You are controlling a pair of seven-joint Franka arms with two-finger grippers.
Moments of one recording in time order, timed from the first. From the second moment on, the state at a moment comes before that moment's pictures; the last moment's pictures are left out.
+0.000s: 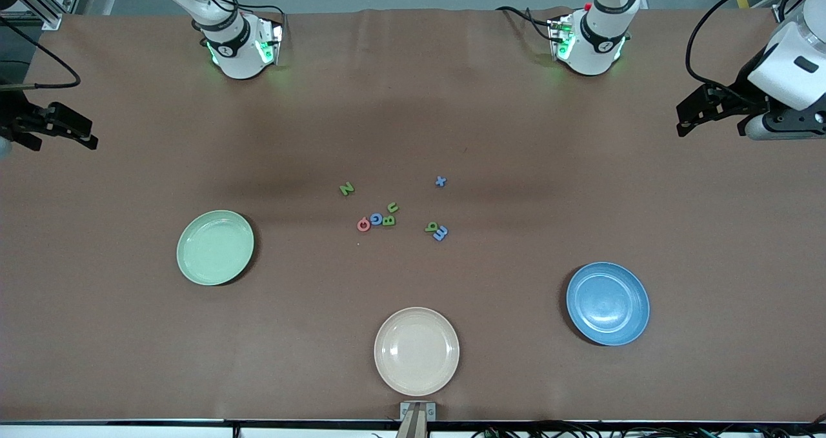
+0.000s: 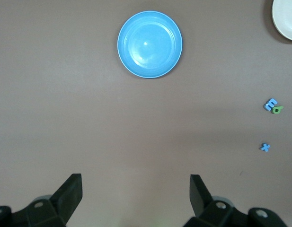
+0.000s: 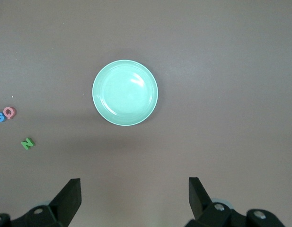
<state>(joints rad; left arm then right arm) 0.05 -0.05 -0.19 -1.59 0.01 1.55 -0.13 -0.02 -0.07 -0.06 -1.69 -0.01 1.61 -0.09</state>
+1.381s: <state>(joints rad) -0.32 0.37 -0.39 -1.78 0.09 2.08 -1.16 -0.01 -0.04 -0.06 -1.68 0.02 1.62 0.01</state>
